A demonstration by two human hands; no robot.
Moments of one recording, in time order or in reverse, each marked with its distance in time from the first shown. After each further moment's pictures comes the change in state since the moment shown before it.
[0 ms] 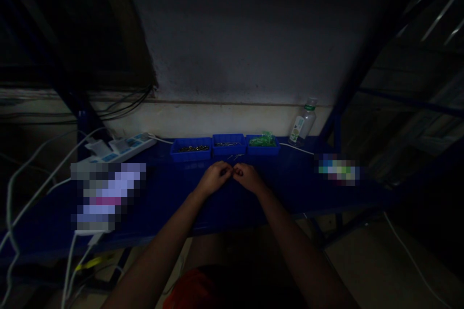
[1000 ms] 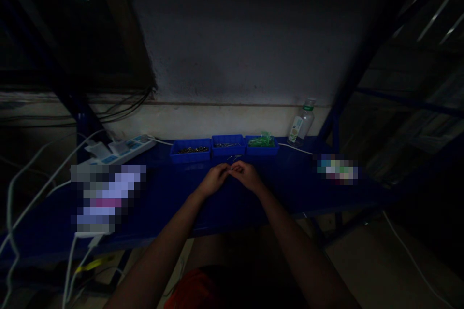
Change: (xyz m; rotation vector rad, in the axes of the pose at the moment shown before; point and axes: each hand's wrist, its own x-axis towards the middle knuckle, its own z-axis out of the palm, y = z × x) left_hand 0.002 -0.007 0.005 -0.136 -0.054 -0.017; right_hand 0.003 -0.004 0.002 0.368 0.061 0.066
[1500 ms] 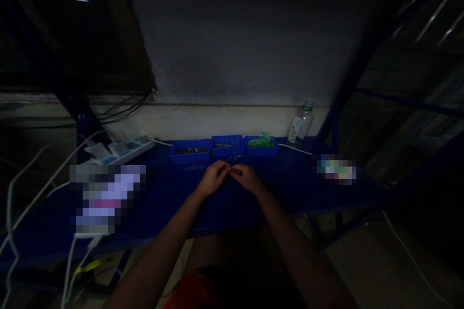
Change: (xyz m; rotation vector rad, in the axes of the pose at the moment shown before) left_hand -0.001 0.011 -0.004 -0.011 0.158 0.034; right_hand 0.000 0.006 -0.002 -0.221 -0.048 -0.076
